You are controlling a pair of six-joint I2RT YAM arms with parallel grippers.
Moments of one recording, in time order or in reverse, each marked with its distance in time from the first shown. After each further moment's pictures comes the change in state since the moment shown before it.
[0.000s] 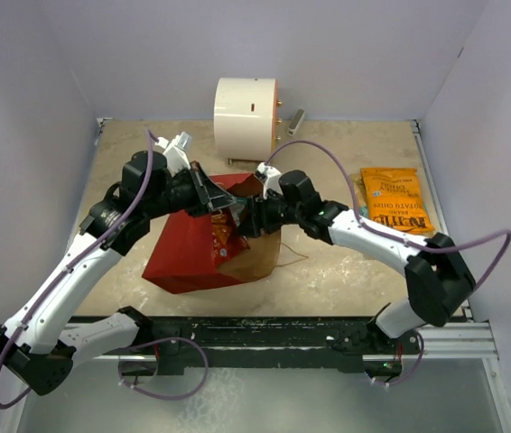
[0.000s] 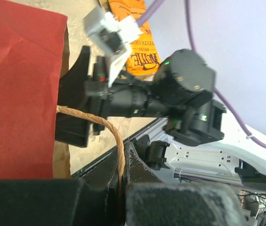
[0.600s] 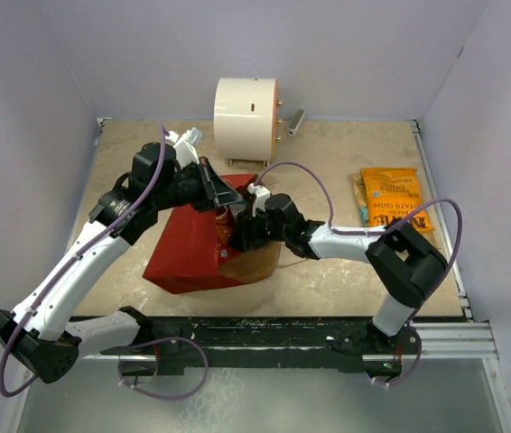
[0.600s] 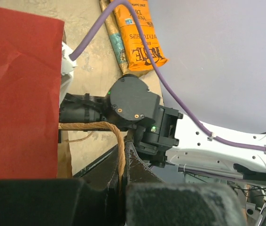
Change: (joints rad) left arm 0.000 0.088 0.055 -0.005 0.037 0.038; right arm 0.080 0.200 -0.167 0.409 0.117 0.040
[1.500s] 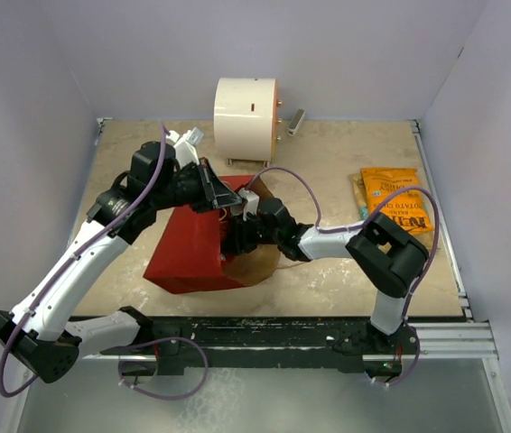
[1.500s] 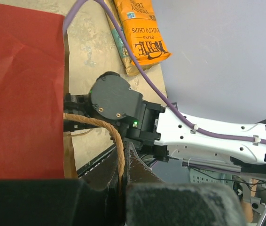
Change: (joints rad) left arm 0.000 0.004 0.027 -0.045 0.014 0.041; right arm 0.042 0.116 0.009 0.188 -0.113 0.085
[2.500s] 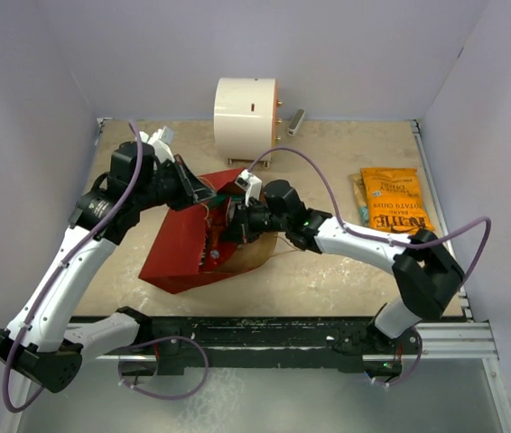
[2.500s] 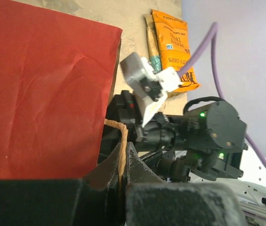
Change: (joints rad) left arm 0.130 -0.045 0.014 -0.123 -0.099 0.025; right arm 0.000 -0.209 0.121 -0.324 -0.055 0.035
